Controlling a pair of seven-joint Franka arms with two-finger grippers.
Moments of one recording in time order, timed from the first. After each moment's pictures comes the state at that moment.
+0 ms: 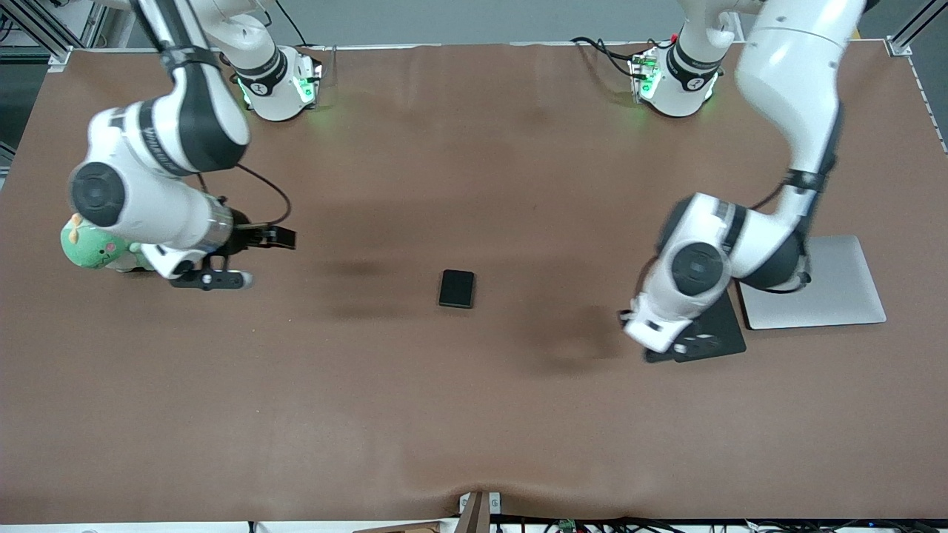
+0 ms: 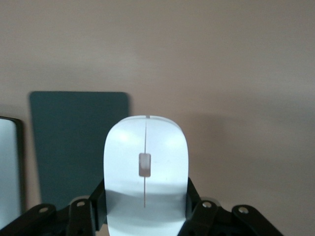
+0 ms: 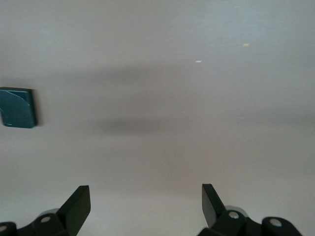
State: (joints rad) left arm -0.11 0.57 -0.19 -1.64 0.27 2.09 -0.58; right arm 0.37 0.18 -0.12 -1.87 0.20 1.86 0.22
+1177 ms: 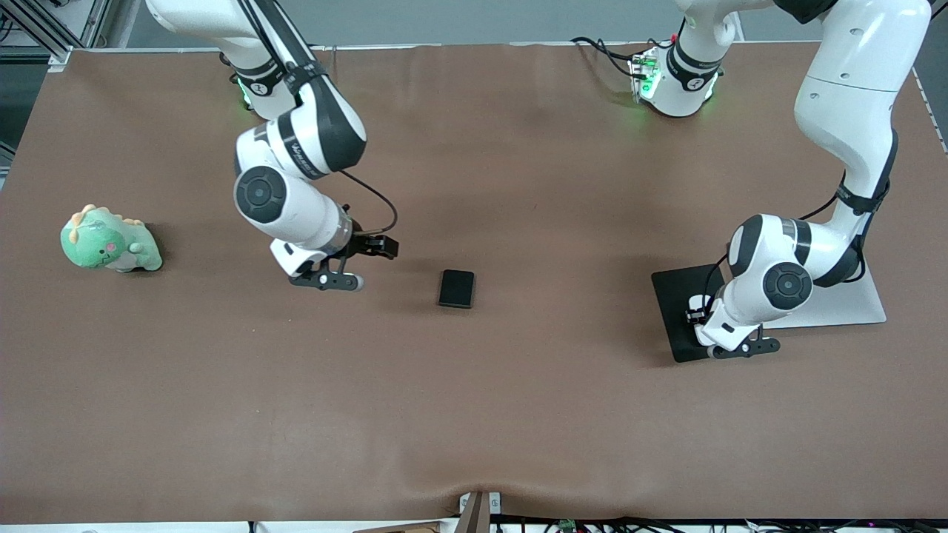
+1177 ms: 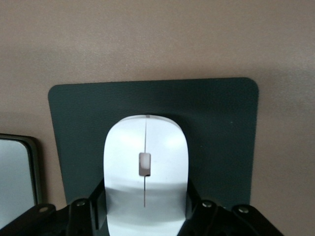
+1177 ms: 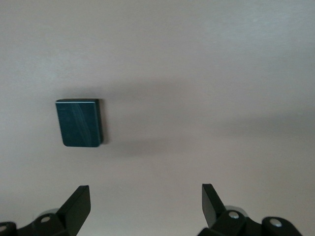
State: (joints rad) left arm 0.11 0.62 -0.21 -1.85 0.28 2.36 -0.38; right arm 0.60 0.34 -0.12 -1.85 0.30 2.12 0.45
